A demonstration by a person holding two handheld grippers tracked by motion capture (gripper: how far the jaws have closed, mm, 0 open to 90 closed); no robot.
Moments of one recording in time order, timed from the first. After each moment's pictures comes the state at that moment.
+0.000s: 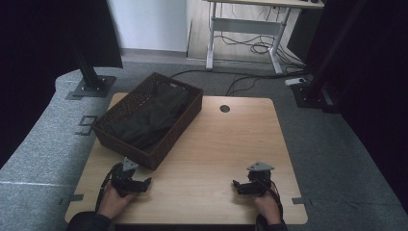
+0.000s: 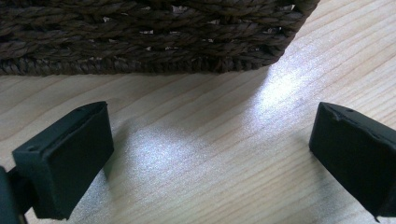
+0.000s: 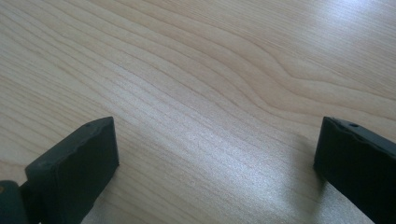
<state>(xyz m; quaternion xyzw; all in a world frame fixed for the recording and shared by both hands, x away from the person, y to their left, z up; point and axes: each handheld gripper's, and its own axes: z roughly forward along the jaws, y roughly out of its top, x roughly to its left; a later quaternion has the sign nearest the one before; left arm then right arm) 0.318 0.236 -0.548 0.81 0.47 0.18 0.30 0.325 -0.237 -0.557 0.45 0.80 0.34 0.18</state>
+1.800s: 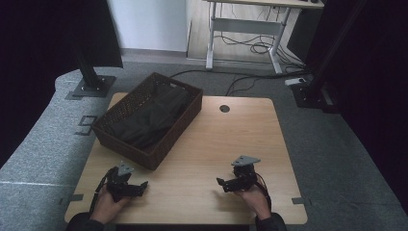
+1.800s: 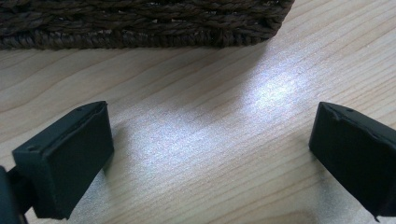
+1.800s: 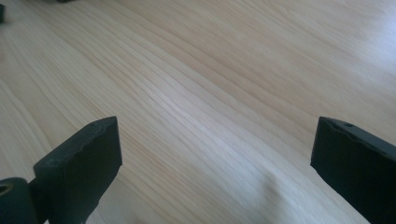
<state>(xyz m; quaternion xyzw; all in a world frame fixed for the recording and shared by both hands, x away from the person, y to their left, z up) 0.303 0.246 -0.548 0.81 0.48 0.18 0.30 0.329 -0.185 -0.518 0.38 0.83 0.39 0.14</state>
